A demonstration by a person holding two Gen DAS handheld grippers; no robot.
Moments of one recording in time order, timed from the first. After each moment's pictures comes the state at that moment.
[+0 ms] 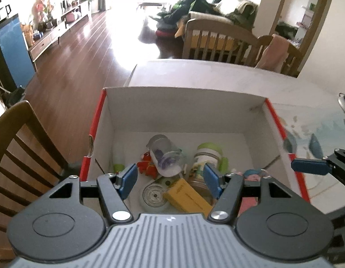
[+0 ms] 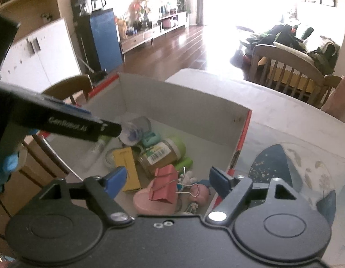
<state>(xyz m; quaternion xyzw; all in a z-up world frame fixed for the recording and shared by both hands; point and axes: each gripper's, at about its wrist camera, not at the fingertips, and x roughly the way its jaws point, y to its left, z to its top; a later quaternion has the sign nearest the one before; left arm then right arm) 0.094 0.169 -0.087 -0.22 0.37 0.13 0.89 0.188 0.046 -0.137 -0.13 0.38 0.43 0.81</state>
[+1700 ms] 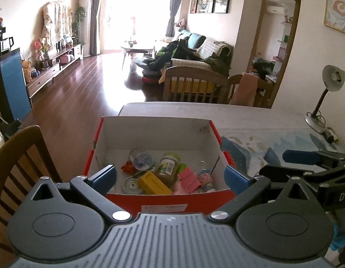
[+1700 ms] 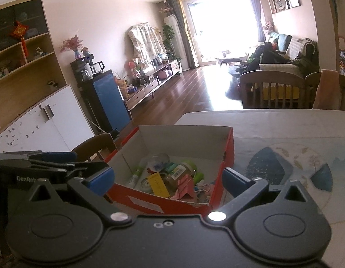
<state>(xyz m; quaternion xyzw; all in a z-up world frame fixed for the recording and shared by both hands) -0.011 0.093 -0.032 -0.20 0.24 0.13 0.94 0.134 -0.045 -0.095 0.03 0.31 0.43 0.85</state>
